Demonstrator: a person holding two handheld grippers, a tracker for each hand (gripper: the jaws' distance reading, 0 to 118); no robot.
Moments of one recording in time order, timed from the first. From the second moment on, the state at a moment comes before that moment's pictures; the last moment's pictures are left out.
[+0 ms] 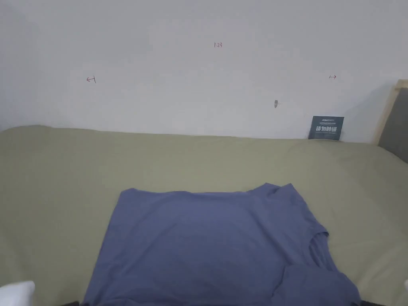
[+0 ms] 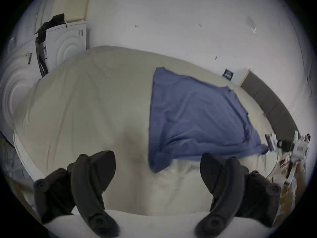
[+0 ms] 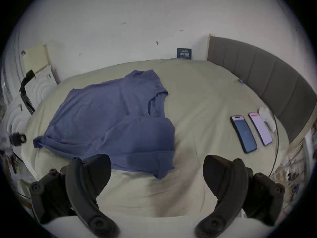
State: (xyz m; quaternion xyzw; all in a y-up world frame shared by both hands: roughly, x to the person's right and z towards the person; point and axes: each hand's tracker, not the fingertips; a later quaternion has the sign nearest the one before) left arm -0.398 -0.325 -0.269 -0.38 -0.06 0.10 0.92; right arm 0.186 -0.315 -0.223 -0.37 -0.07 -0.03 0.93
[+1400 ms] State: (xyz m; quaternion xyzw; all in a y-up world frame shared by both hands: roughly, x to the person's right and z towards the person) left arm -0.383 -0.395 -0.331 -0.44 -0.08 -0.02 0.90; right arm 0.202 -0.362 -0.240 -0.41 -0.08 -0.08 0.91
